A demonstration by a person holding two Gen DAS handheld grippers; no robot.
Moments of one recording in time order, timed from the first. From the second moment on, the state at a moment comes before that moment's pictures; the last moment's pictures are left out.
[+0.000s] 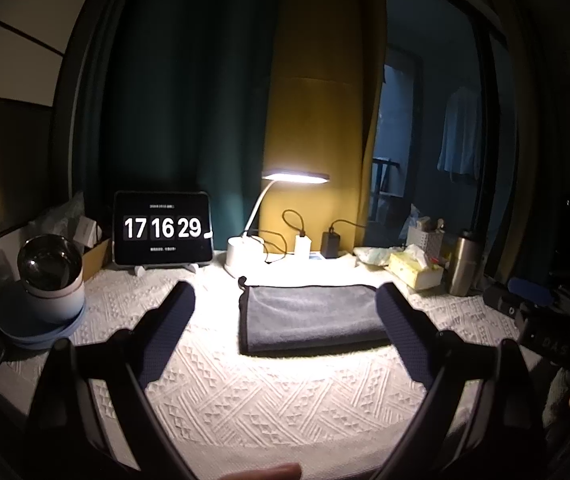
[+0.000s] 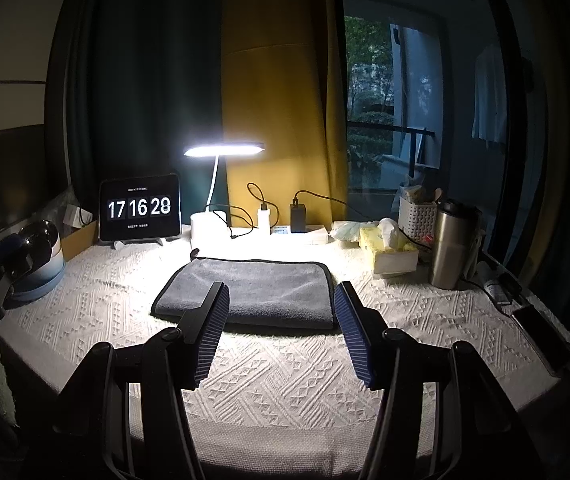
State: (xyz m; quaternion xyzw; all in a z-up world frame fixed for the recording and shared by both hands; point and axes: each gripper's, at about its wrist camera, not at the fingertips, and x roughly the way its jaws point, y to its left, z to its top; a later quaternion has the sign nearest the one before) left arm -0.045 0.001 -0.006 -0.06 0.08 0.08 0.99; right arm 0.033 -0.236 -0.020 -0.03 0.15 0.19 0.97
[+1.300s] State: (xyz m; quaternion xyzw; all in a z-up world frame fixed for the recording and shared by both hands) left arm -0.047 0.002 -0.010 -0.06 0.08 0.07 0.99; right arm 0.036 -0.241 -0.025 -0.03 0.15 0.19 0.97
